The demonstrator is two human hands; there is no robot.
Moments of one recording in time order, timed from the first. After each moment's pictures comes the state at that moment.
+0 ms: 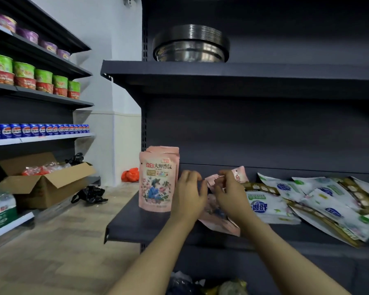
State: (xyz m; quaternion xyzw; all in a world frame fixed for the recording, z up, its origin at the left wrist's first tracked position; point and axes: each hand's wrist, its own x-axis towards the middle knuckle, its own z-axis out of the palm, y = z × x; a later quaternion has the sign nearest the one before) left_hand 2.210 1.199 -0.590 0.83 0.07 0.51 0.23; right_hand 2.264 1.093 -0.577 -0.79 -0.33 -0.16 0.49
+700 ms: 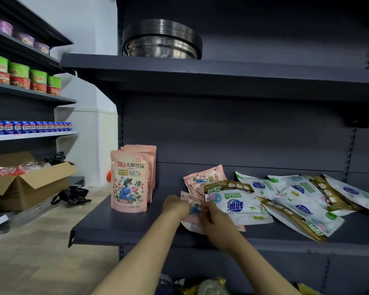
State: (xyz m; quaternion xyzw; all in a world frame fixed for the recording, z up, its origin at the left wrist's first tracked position) left_hand 2.255 1.169 -0.599 0.79 0.34 0.16 0.49; right_hand 2.268 1.040 -0.619 -0.84 -0.35 -0.02 0.42
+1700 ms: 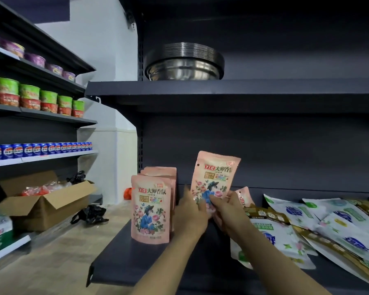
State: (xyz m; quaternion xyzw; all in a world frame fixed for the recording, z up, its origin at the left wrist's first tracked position) left_hand 2.263 1.209 -0.580 0.82 0.20 0.42 0.35; right_hand 2.333 1.126 -0.574 -0.53 -0.24 0.15 0.80
